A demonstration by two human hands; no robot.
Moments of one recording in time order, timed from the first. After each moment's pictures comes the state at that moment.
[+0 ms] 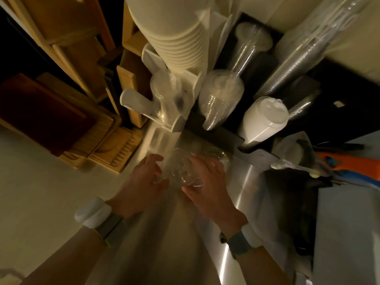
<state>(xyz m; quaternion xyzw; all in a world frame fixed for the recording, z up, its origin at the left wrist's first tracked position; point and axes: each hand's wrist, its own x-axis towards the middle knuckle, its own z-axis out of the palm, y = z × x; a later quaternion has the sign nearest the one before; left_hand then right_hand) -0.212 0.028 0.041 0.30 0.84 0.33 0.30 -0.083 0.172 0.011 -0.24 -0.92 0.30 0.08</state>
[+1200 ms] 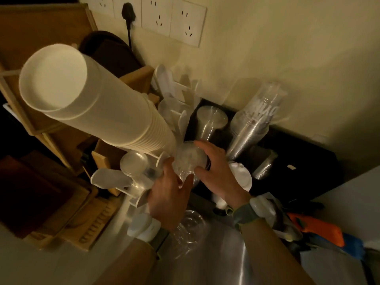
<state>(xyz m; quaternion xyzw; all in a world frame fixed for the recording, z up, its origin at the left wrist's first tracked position) -0.211 0.187 0.114 0.24 0.86 0.45 0.05 -0.167 0.318 0.131 -0.22 -0.87 0.40 0.16</state>
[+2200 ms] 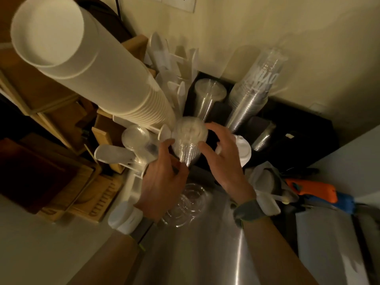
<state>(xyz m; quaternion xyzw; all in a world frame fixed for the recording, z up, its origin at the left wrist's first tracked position) -0.209 0.142 0.111 0.35 0.80 0.48 0.08 -0.135 0.279 0.135 -0.28 -0.81 0.44 0.28</state>
